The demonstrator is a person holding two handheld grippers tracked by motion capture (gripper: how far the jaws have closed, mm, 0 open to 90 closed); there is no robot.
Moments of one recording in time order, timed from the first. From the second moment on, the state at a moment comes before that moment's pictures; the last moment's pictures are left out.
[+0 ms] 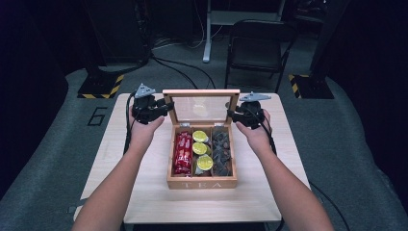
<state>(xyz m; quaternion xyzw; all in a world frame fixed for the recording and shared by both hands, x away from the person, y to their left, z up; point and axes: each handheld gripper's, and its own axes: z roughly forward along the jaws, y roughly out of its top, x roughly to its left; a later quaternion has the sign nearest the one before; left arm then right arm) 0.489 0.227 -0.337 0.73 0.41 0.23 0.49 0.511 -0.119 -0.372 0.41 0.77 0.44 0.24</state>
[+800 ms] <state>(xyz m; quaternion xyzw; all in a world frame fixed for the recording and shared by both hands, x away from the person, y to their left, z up) 0.507 0.222 -0.355 0.73 0.43 0.24 0.47 0.521 -0.119 -0.374 0.42 0.75 0.45 0.24</state>
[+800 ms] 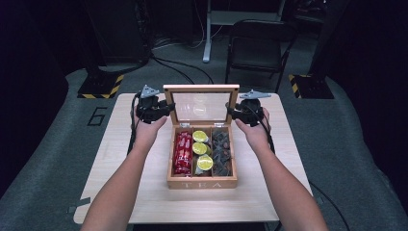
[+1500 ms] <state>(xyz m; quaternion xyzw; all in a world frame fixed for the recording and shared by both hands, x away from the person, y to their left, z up) 0.516 0.219 -0.357 0.72 0.45 0.24 0.47 0.531 -0.110 -0.394 0.43 0.76 0.42 0.25</state>
